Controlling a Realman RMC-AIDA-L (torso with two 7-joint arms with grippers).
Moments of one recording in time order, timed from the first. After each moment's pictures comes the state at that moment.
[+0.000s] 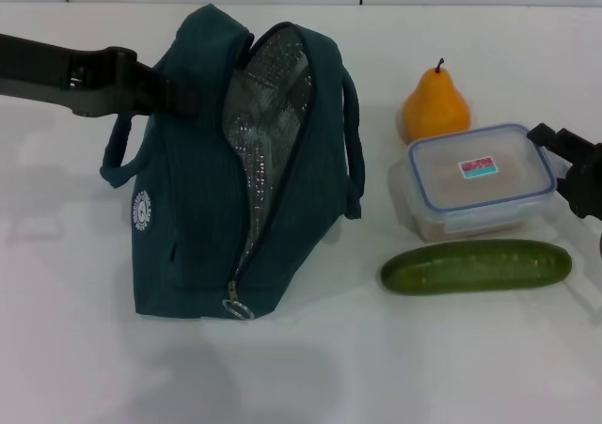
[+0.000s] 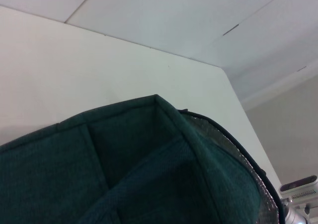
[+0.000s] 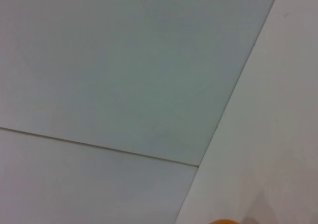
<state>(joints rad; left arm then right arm) -0.52 -1.98 0.79 1.29 2.04 1.86 -2.75 0.51 2.03 -0.74 0.01 -1.23 -1.25 1.79</state>
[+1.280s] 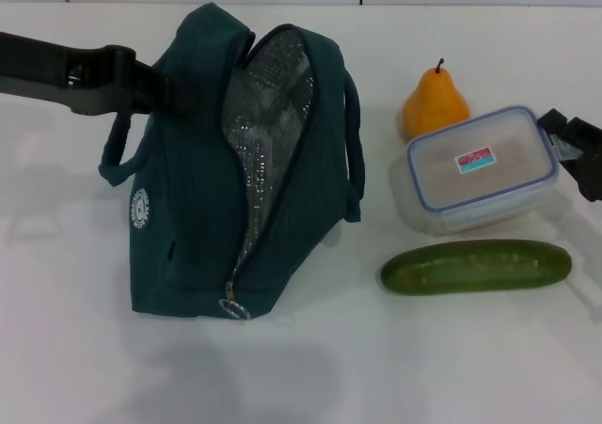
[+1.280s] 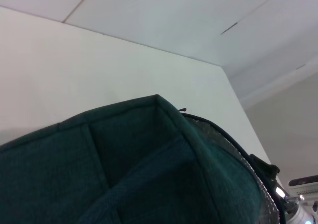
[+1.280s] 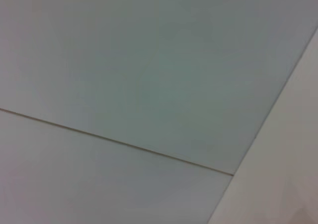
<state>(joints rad) -0.53 -1.97 0.78 1.29 2.04 1.87 -2.75 0.49 2.03 -0.73 -0.01 -1.22 -1.33 1.72</state>
